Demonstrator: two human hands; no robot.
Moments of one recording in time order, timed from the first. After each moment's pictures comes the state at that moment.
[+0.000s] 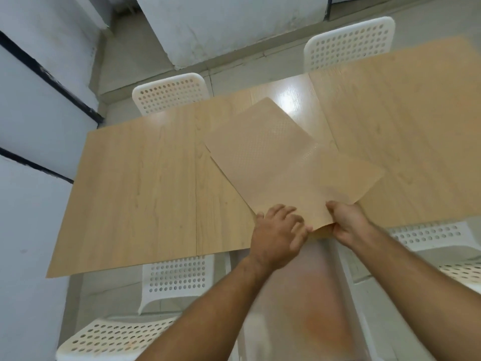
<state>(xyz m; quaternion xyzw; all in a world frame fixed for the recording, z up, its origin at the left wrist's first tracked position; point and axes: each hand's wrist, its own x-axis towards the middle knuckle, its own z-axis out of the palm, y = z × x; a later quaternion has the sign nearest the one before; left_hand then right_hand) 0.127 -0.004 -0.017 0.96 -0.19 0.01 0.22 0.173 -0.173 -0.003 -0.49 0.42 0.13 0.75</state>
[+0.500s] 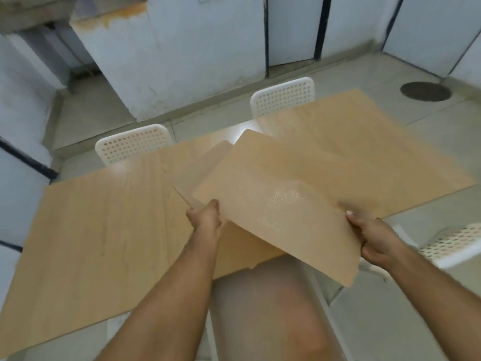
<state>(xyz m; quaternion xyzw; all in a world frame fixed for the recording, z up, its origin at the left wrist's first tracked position) 0.230 0.030 0.021 0.59 0.40 -0.02 0.70 0.095 -0.289 0.055 -0.47 0.36 0.04 0.80</state>
